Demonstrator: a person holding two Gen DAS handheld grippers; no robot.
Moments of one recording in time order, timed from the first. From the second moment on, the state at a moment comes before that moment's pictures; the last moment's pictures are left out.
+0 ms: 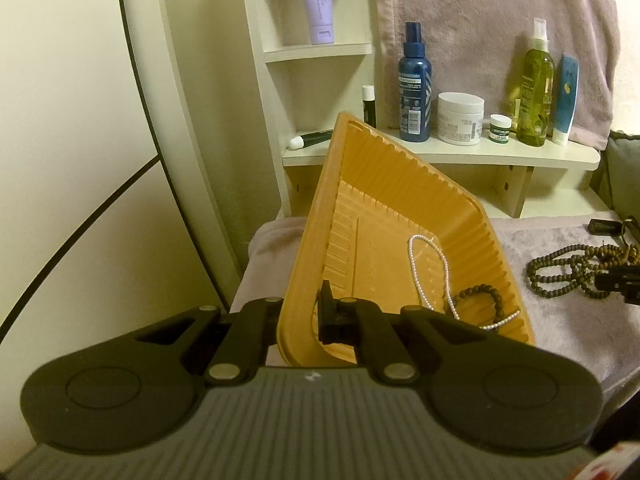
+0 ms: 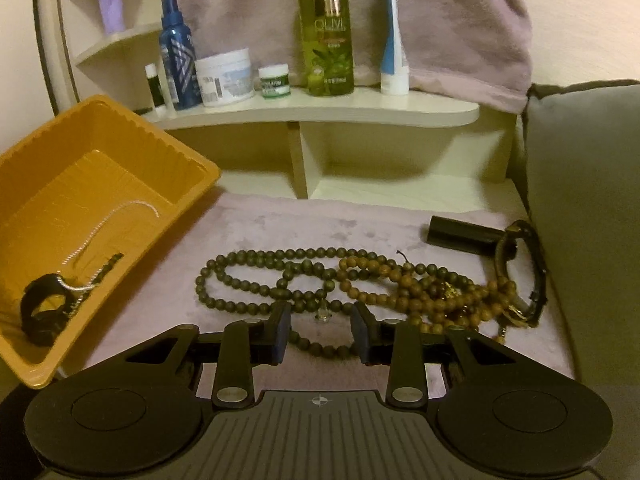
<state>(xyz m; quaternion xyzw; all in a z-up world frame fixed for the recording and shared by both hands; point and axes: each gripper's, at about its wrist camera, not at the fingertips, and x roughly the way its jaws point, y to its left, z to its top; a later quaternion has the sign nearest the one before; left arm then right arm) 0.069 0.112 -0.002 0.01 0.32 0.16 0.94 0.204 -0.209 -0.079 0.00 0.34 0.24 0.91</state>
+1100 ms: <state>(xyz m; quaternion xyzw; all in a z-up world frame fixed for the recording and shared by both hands) 0.067 0.114 -0.002 0.01 0.32 0.16 0.94 0.170 -0.115 -0.018 -0.02 0.27 0.38 0.88</state>
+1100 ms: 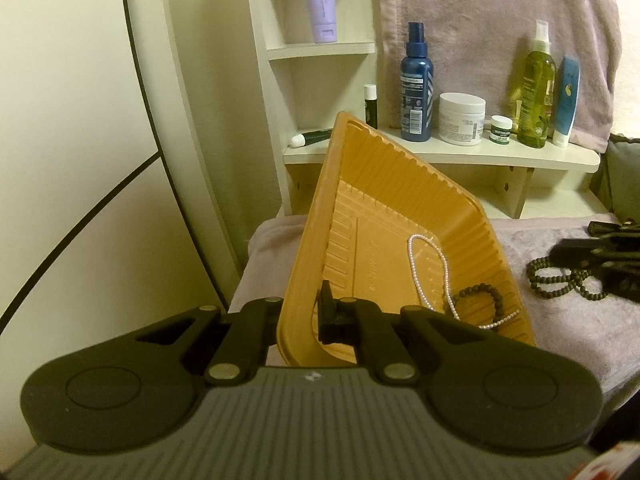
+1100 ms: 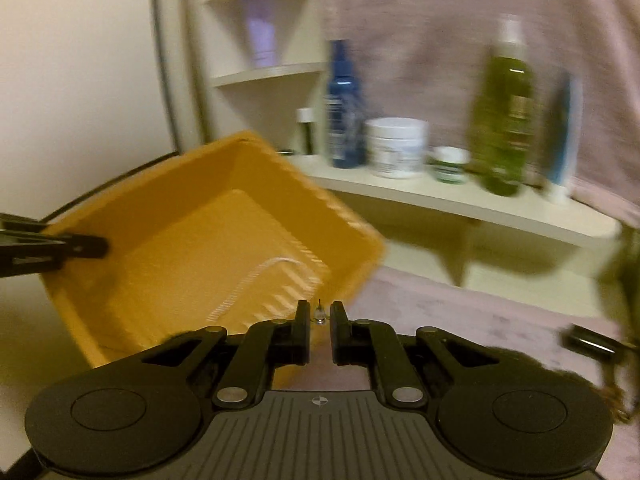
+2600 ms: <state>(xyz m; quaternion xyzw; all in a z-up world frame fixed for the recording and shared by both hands) 0.068 0.114 -0.002 0.01 0.32 0.16 0.94 0.190 -0.195 -0.074 -0.07 0.32 0.28 0.90</state>
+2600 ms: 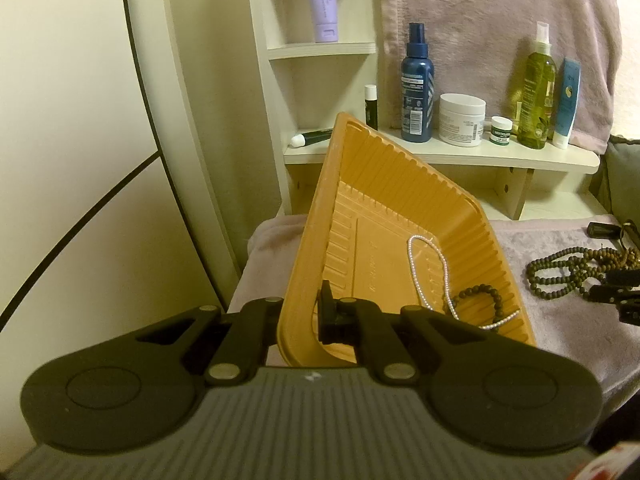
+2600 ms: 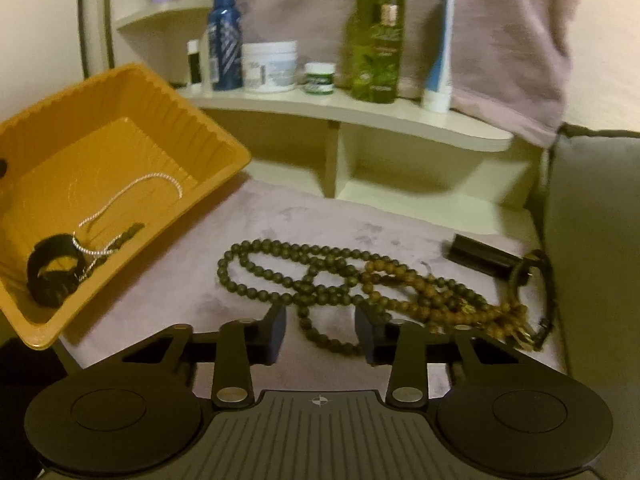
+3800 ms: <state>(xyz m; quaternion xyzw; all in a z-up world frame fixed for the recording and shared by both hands) 0.067 0.116 -0.002 0.00 0.32 0.16 0.94 0.187 -0.198 0.125 -0.04 0.15 0.34 0.93</state>
